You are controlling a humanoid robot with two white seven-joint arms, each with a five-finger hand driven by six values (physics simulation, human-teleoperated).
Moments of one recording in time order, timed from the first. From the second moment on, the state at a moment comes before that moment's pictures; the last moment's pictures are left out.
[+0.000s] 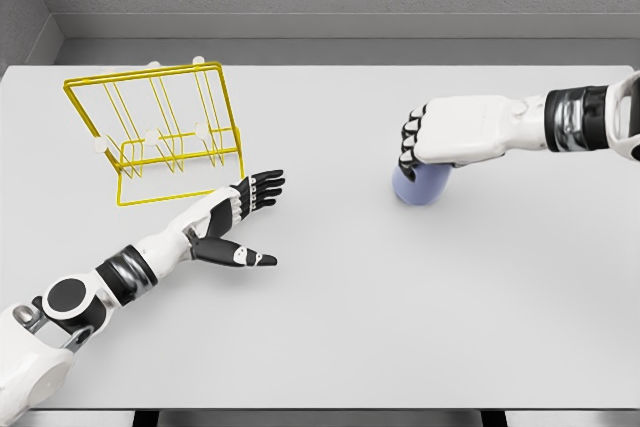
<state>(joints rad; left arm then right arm) -0.19 0.61 -0.63 -1.63 0.62 -0.08 -0.26 -0.96 -0.87 0.92 -1.68 0.43 -0.61 0.61</state>
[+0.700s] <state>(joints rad) -0.19 0.61 -0.62 -1.64 0.62 -0.08 -0.26 -0.94 -0.87 0.93 -1.76 0.41 -0.61 0.61</state>
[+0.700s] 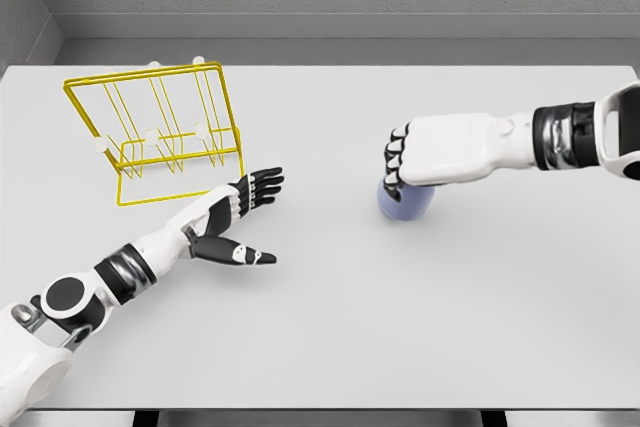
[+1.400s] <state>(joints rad) -0.19 0.61 -0.62 -1.65 0.62 -0.08 -0.26 -0.92 -0.88 0.86 -1.76 0.37 -0.61 0.61</state>
